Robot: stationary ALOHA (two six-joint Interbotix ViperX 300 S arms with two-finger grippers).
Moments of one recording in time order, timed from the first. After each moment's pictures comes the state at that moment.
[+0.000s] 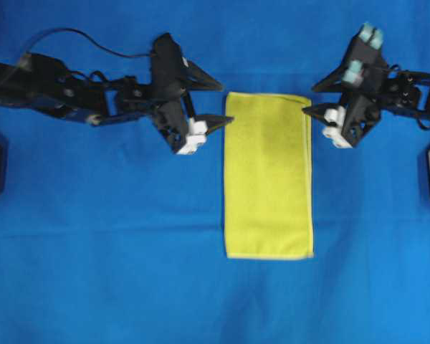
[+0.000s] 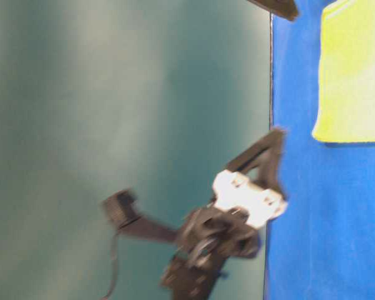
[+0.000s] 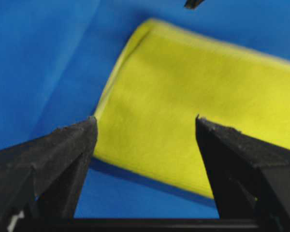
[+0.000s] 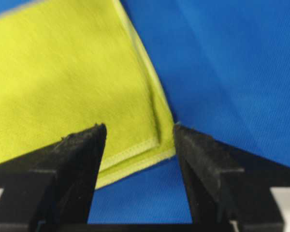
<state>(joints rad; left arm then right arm) 0.22 0.24 0.65 -0.04 -0.44 -0.05 -0.40 -0.20 1.08 -0.02 -0.15 0.09</state>
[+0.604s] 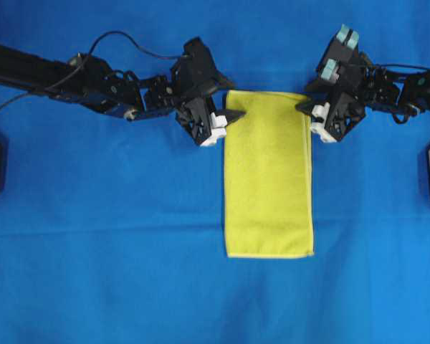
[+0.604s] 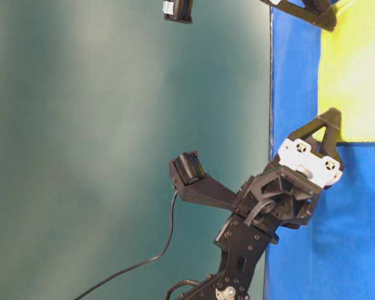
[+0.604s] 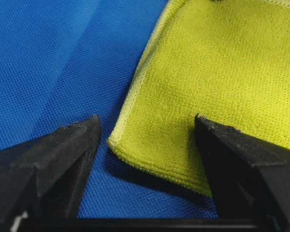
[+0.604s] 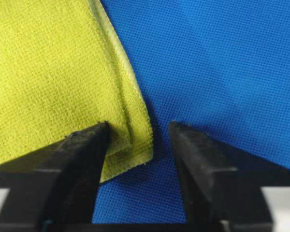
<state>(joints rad) 0.26 0.45 0.53 -0.04 -0.43 -0.05 -0.45 -0.01 1.05 -0.03 -0.24 0.08</state>
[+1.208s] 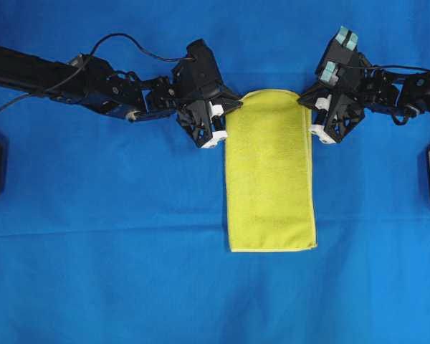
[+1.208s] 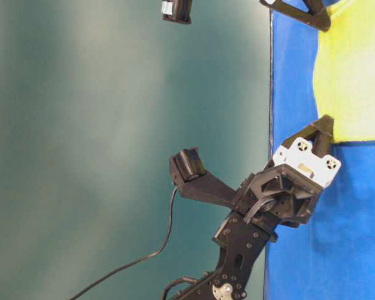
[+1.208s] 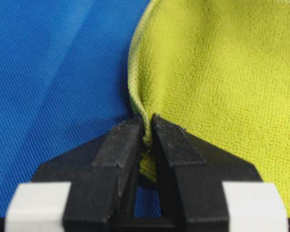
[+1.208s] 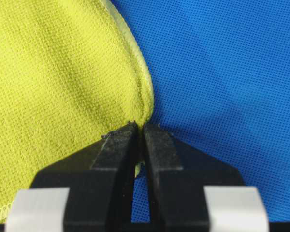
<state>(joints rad) 0.26 0.44 0.52 -0.04 -0.39 -0.02 -0.44 -0.01 1.05 -0.05 -0.23 0.09</state>
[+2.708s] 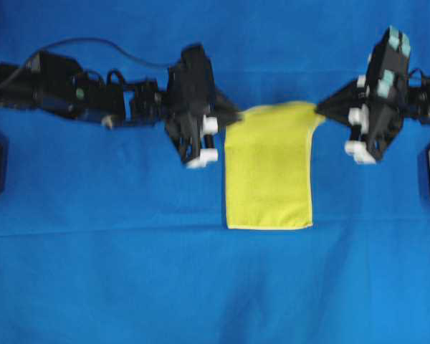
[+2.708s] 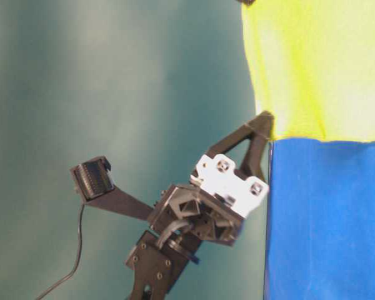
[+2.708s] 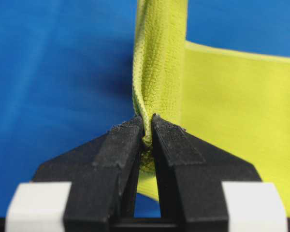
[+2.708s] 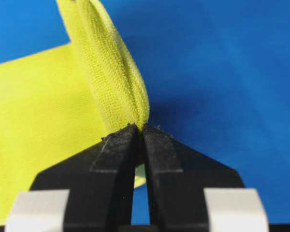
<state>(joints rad) 0.12 0.17 0.56 -0.04 -0.18 0.02 -0.25 -0.50 1.10 -0.01 0.04 0.12</state>
